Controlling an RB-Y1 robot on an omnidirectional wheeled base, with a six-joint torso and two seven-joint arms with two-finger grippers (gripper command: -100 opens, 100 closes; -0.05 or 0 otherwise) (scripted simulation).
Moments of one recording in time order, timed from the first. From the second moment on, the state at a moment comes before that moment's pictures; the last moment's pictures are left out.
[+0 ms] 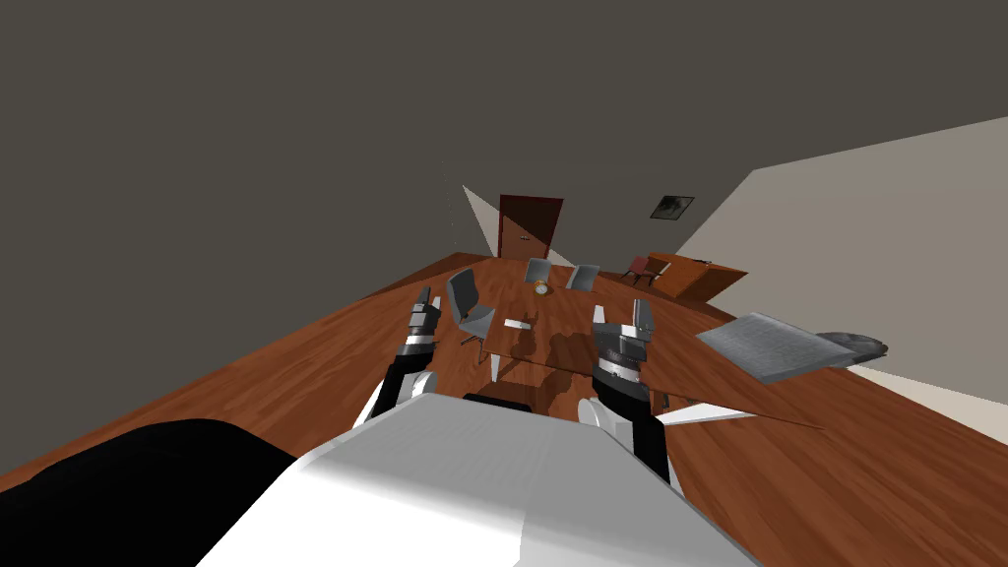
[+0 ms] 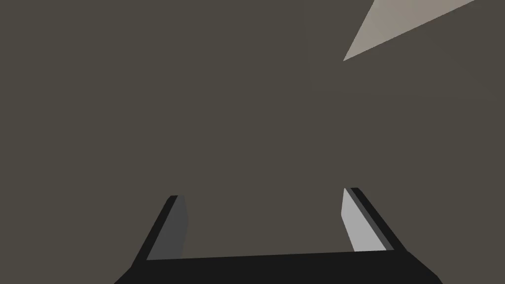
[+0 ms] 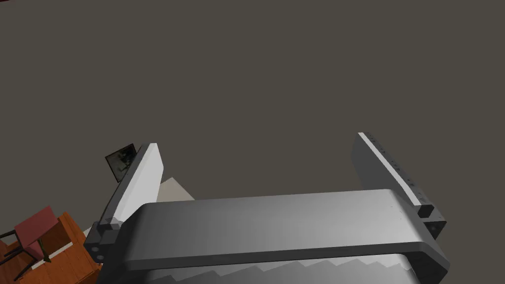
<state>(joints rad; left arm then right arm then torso) 0.55 -0.03 -0.02 -2.23 0.08 -0.39 -0.14 0.55 0.00 0.05 -2.40 -0.11 -0.41 0.04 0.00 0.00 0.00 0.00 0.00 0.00</state>
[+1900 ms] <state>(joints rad) 0.55 -0.03 -0.02 -2.23 0.08 -0.39 -0.14 0.43 -0.52 0.22 -2.03 0.00 -0.43 0.25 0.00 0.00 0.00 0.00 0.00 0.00</state>
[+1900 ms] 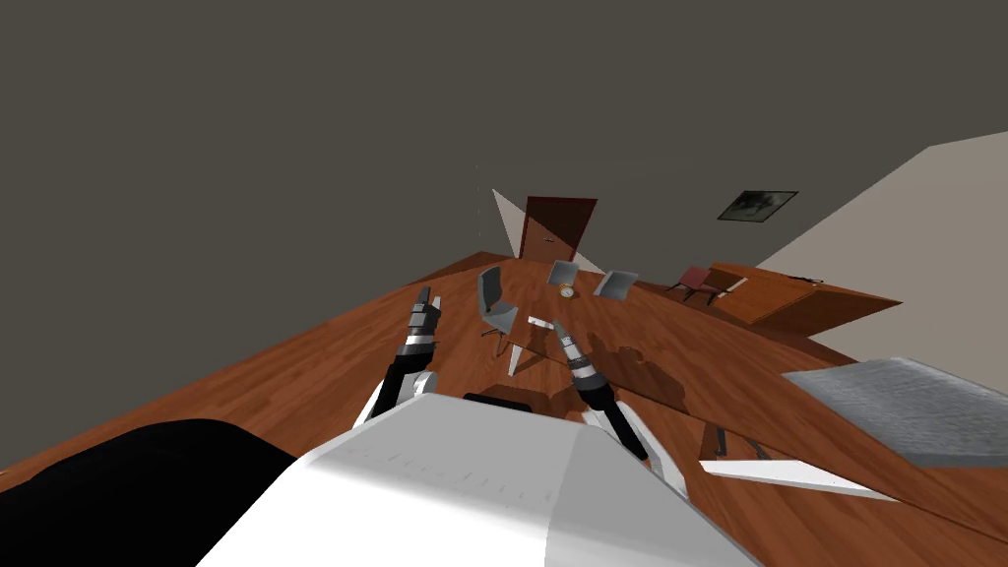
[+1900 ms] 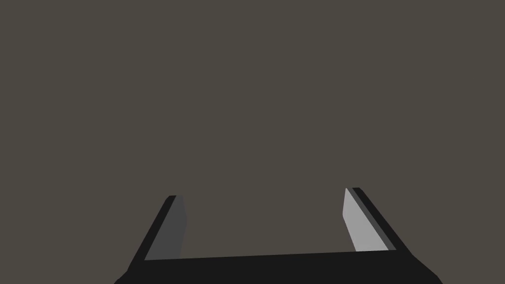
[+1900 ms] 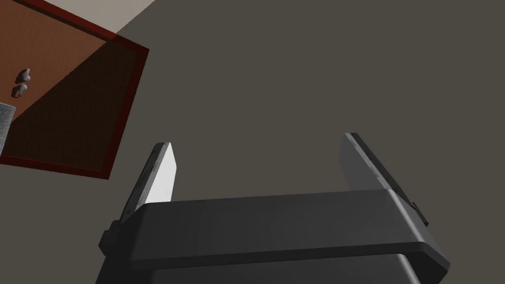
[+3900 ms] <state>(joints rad) 0.55 -0.03 -0.02 -2.23 0.08 -0.39 -0.14 0.35 -1.03 0.49 -1.57 0.15 -0.44 0.46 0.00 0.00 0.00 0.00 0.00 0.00</state>
